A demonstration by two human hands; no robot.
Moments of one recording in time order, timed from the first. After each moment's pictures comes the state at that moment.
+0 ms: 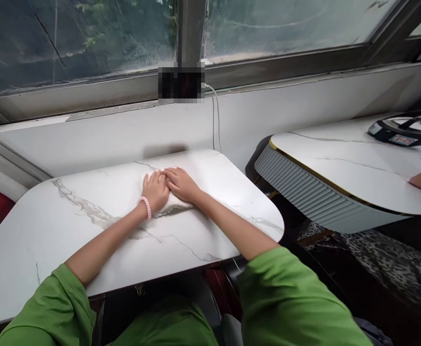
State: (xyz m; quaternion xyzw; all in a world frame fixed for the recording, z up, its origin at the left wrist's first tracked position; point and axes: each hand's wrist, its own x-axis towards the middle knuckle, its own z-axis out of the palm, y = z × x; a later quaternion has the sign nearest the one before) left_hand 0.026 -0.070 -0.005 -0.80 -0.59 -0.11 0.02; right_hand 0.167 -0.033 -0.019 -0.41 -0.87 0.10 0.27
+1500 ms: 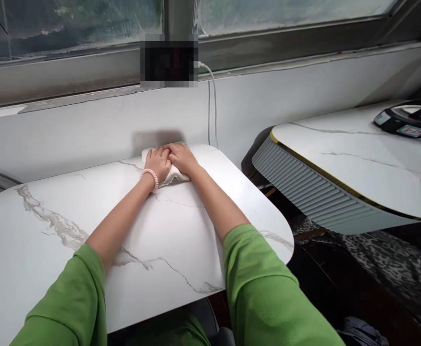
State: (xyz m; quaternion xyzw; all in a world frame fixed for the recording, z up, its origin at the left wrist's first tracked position) left_hand 0.077 0.049 -0.005 -0.82 -0.56 -0.13 0.00; right_hand 0.206 0.085 -0.026 -0.49 -0.81 0.09 0.30
